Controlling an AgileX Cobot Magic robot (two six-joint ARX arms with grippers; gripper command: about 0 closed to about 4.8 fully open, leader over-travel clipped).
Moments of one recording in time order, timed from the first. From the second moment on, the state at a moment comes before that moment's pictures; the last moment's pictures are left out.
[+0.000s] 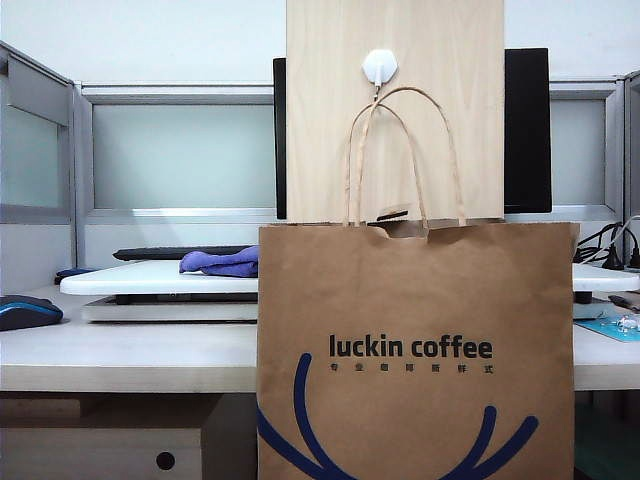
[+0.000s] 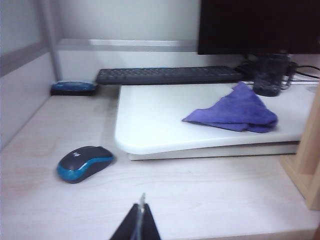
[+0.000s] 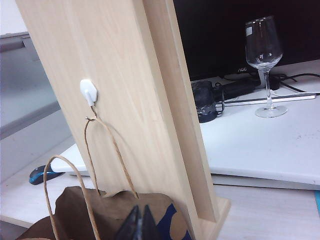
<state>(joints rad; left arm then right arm) -0.01 0.00 0.01 0.04 0.11 -0.04 0.01 0.03 0.20 -0.04 -0.41 0.31</state>
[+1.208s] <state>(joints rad) 0.03 0.00 0.01 0.04 0.07 -0.11 0.01 0.03 0.20 -0.04 -0.41 0.31</state>
